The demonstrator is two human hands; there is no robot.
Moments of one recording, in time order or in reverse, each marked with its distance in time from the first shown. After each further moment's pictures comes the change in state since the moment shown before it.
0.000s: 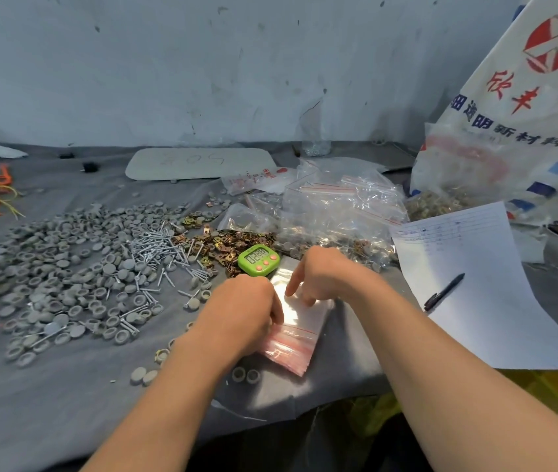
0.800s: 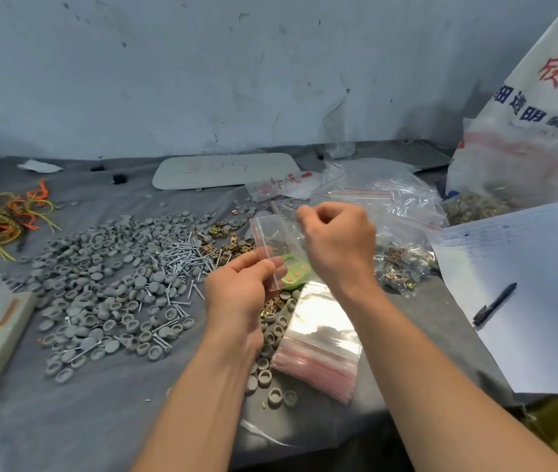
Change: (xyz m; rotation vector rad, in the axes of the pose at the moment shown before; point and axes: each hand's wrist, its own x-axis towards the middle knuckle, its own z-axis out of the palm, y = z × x) left_hand 0.014 -0.018 -0.015 -1.663 0.493 -0.558; right_hand -0.001 -0.057 -0.010 0.868 0.909 -0.067
